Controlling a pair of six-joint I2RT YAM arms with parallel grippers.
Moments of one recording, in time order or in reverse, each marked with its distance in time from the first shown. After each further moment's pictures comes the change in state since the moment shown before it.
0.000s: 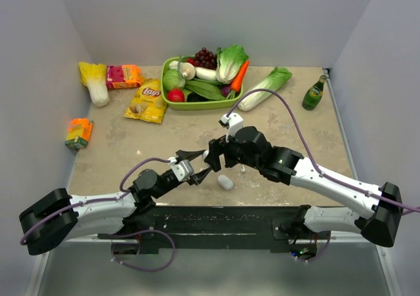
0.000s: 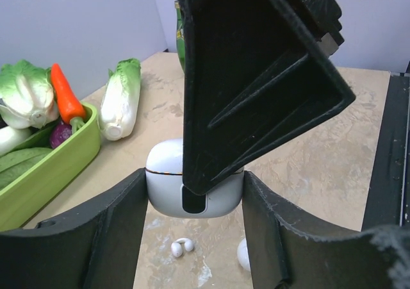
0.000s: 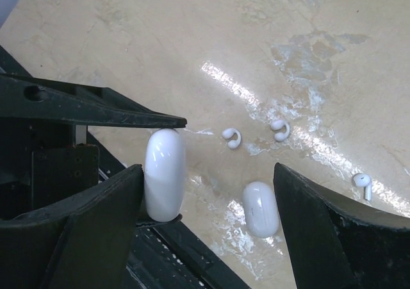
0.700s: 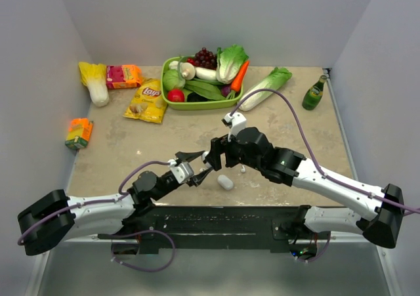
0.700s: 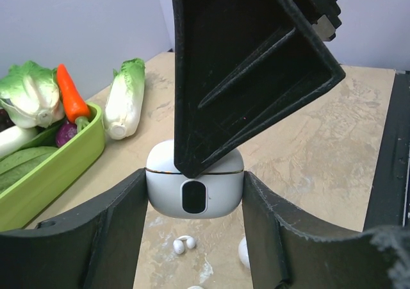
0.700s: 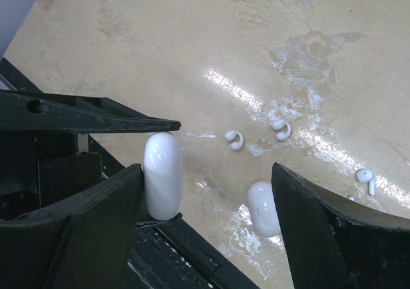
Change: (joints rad) left arm -0.032 -0.029 -0.009 -0.018 -0.045 0.024; right arm 0.006 -0.019 0.000 -0.007 0.044 0.046
